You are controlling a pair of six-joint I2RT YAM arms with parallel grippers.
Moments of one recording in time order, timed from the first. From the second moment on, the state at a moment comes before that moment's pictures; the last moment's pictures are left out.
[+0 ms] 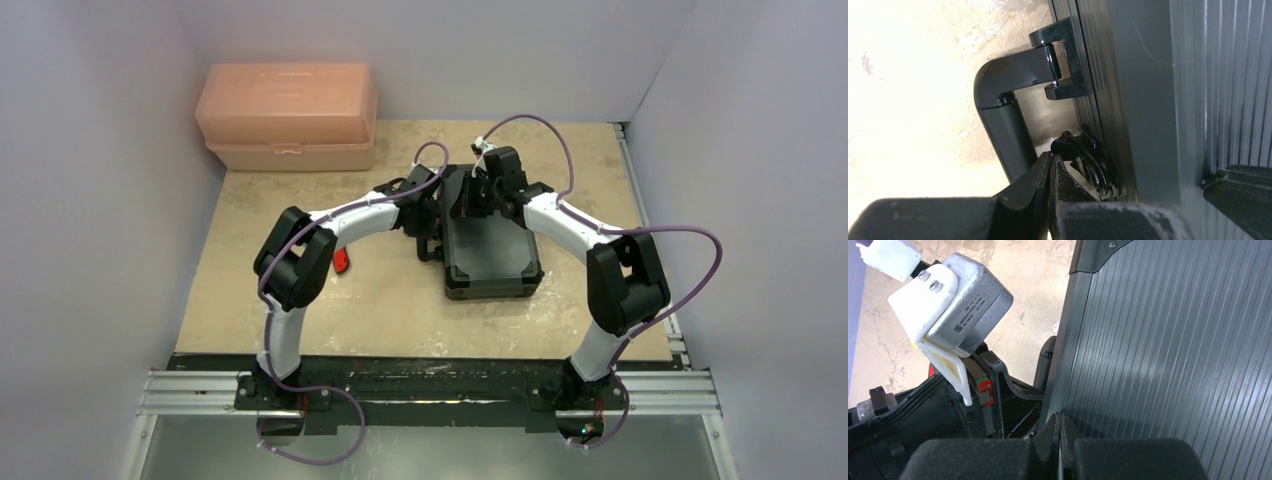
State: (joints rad) left arm -0.66 2.04 1.47 -0.43 -0.03 -0.52; right arm 0.44 1.73 1.22 -0.23 -0.23 0.43
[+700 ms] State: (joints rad) left arm -0.66 2.15 1.60 -0.49 -0.12 -0.73; right arm 0.44 1.74 1.24 -0.25 -0.23 0.42
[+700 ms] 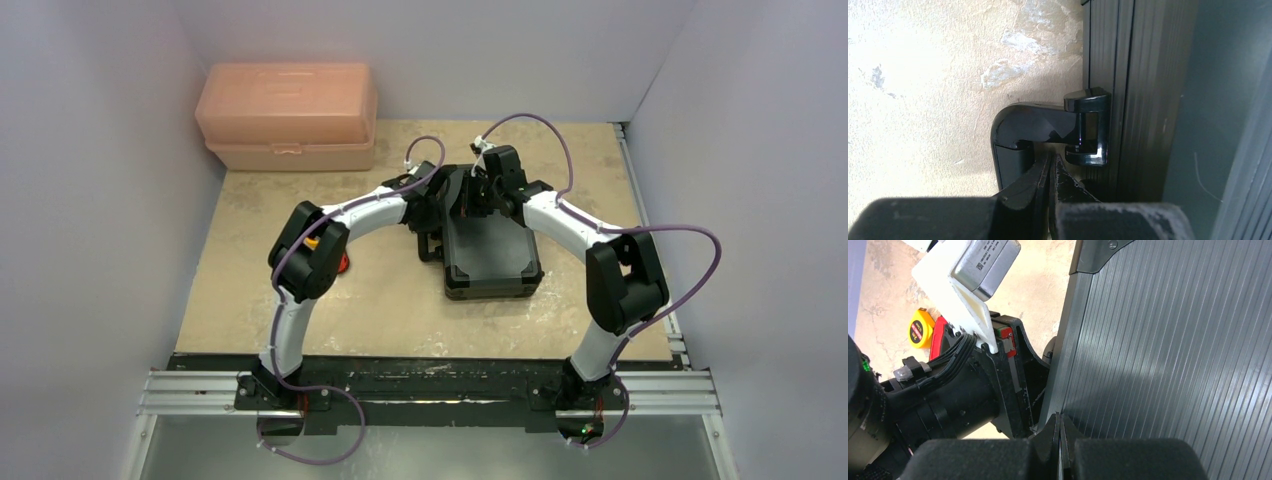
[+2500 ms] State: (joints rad) left arm -0.66 2.15 1.62 -0.56 -0.02 -0.65; right arm 0.44 1.74 1.24 -0.26 -0.23 0.42
